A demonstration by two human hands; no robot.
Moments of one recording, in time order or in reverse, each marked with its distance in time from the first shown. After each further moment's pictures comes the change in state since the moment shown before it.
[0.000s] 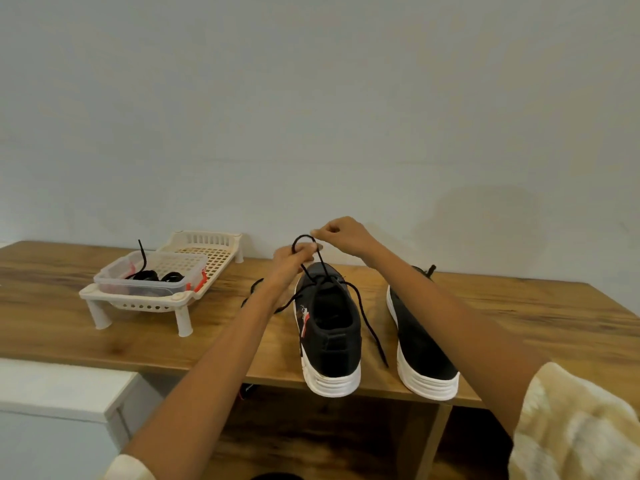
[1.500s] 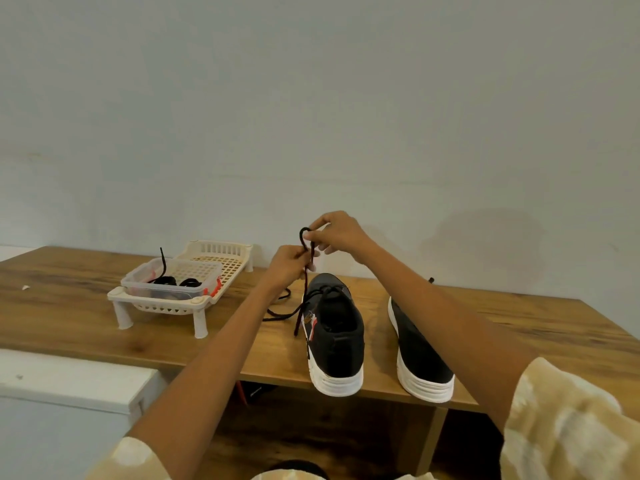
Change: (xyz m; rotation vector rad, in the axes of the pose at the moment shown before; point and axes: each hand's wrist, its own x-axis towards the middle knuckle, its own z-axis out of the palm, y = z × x) left_hand -0.008 0.029 -0.019 0.349 0.009 0.131; right_hand -0.009 -0.052 -0.005 0.085 0.055 0.003
